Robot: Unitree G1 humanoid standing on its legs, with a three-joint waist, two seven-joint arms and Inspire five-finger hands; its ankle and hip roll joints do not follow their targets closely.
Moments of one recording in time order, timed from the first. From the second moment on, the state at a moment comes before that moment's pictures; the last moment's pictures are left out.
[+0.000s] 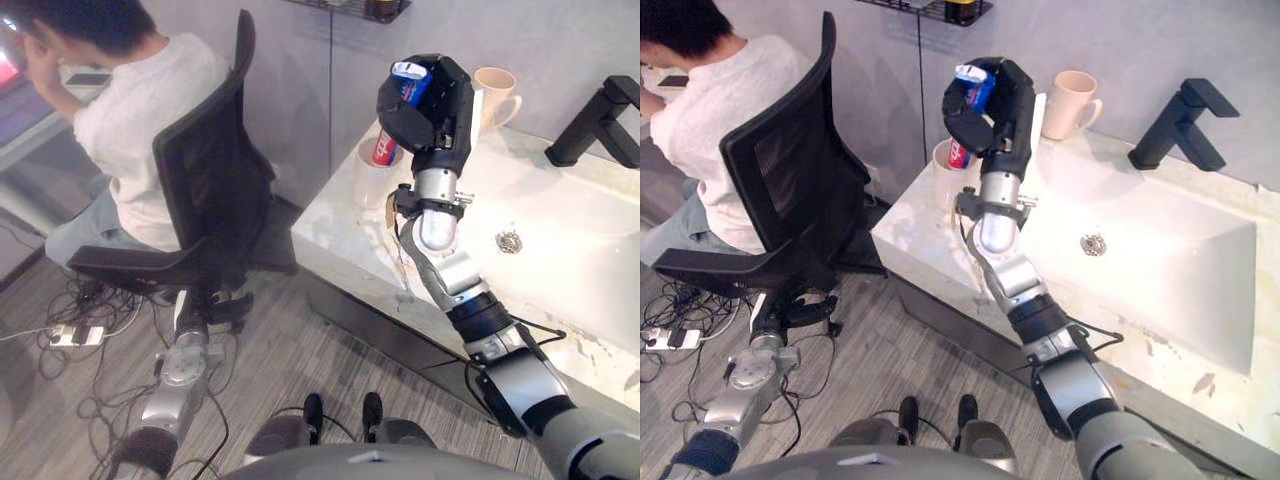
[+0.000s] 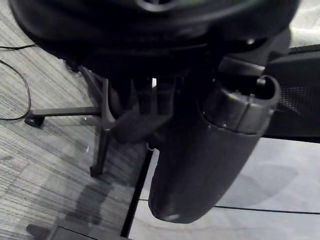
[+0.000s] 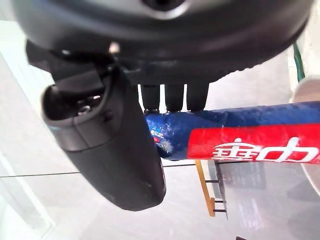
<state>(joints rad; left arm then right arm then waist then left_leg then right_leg) 0.05 0.39 -0.16 0.39 -0.34 -0.06 0.29 -0.64 -0.28 0.35 0.22 0.28 -0.34 -0.61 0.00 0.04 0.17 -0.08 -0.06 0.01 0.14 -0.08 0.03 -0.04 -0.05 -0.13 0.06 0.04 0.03</state>
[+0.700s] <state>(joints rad) 0.05 0.39 -0.18 0.39 -0.34 -0.06 0.30 -0.60 -0.28 0.32 0.25 0.28 -0.34 -0.57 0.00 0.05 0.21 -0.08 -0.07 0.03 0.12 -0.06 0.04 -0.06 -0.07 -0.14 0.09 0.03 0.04</state>
